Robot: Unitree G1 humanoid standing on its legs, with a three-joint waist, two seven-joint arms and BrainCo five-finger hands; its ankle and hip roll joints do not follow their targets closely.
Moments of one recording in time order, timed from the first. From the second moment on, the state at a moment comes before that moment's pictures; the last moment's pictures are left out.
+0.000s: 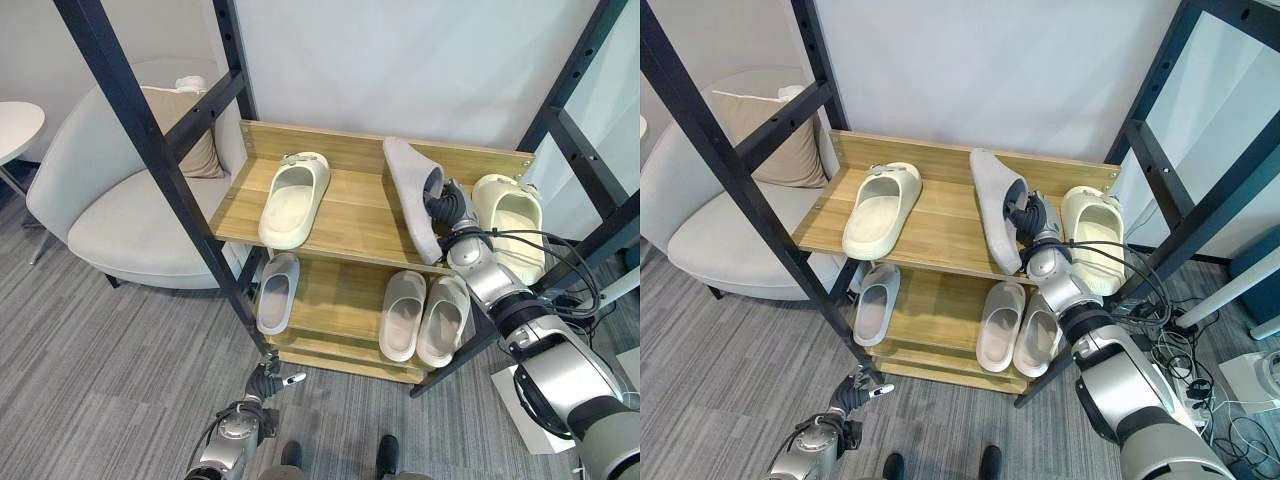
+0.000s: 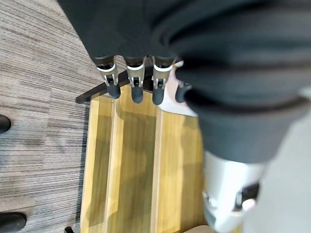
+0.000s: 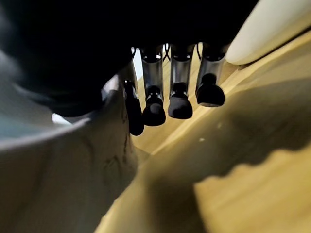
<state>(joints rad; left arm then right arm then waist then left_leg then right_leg) -0.04 0.26 -0.37 0.76 -0.34 -0.14 0.15 -0.68 -0.40 0.34 0.49 0.00 0.01 -0.40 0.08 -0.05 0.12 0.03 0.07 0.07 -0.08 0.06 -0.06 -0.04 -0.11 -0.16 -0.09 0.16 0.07</state>
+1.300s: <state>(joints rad) -0.31 0.29 -0.41 0.51 -0.42 -0.21 0.25 -0.89 -0.42 0.41 0.59 -0.34 0.01 -0.47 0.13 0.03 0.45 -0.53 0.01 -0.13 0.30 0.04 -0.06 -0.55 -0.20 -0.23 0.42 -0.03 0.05</state>
